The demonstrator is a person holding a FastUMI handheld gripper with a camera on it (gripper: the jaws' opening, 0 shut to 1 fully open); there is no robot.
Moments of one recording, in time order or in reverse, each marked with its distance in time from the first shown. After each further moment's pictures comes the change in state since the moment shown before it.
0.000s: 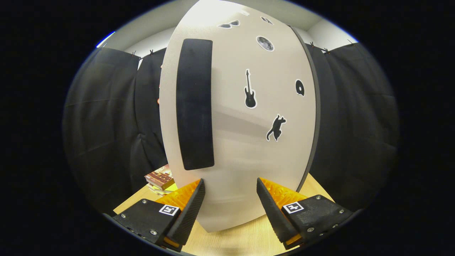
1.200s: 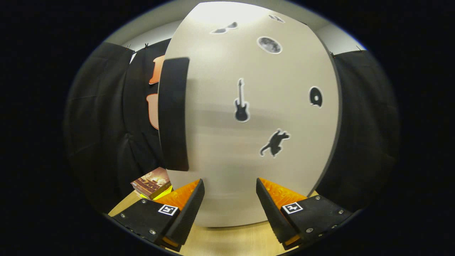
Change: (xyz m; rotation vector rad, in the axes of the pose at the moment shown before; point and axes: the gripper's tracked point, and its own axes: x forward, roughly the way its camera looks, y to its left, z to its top) arm 0.052 -0.021 0.038 -0.041 0.006 -0.089
